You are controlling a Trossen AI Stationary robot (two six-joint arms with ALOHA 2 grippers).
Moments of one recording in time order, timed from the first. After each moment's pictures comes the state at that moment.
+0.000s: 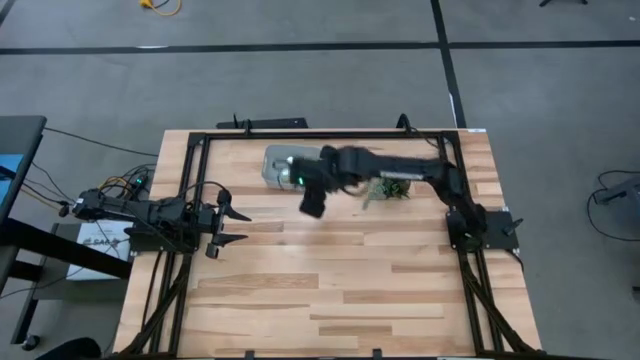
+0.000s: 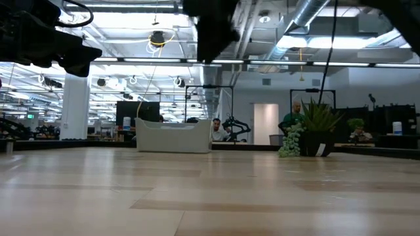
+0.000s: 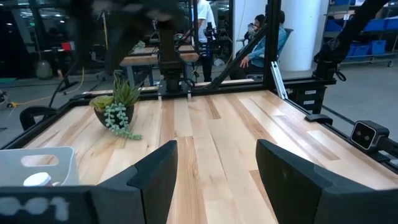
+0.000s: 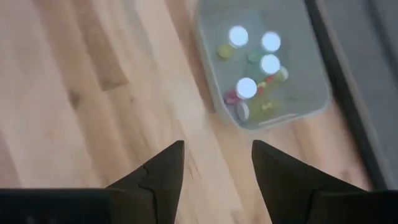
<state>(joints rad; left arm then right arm) -0.19 0.06 0.01 0.04 -0.07 0.04 -0.05 2.15 2.24 -1.26 0.26 0.18</state>
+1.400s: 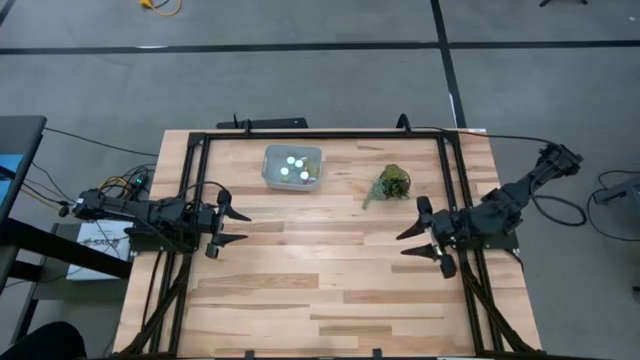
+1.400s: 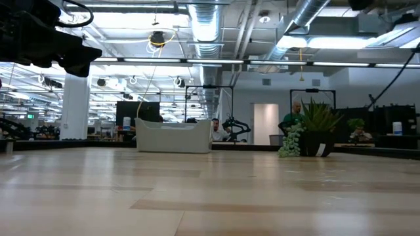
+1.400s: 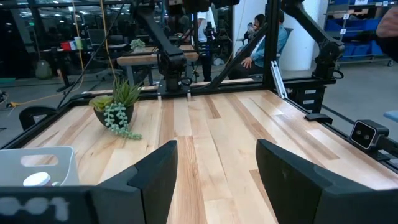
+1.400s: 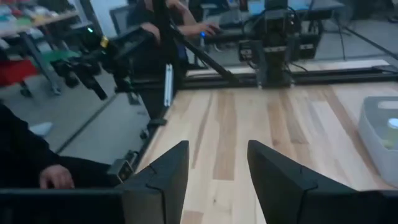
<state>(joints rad) -0.19 0.06 0.01 0.04 -0.06 0.04 0.62 0.73 0.68 -0.21 0.35 0.21</state>
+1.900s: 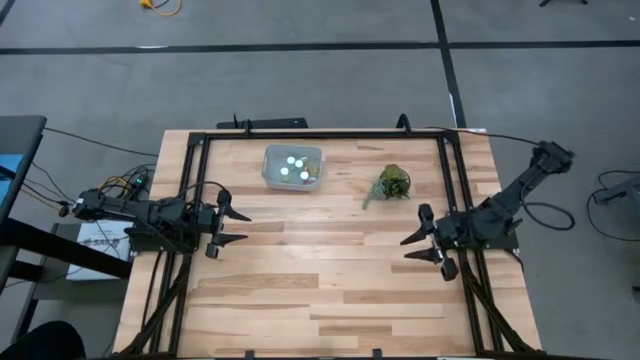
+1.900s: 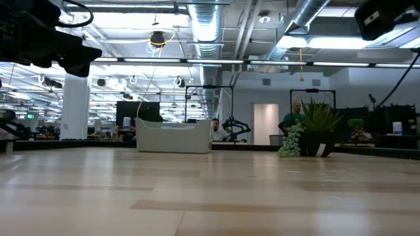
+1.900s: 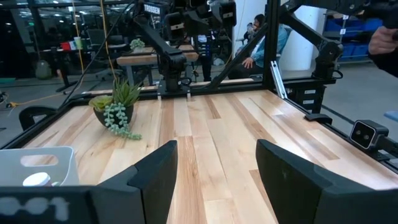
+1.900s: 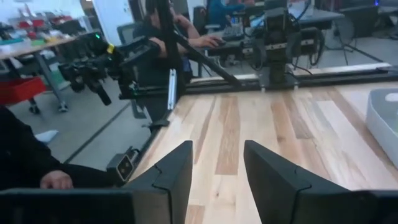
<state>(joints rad) -0.19 0.06 0.01 0.04 -0.06 0.04 0.70 0.58 0.37 0.05 0.43 0.20</state>
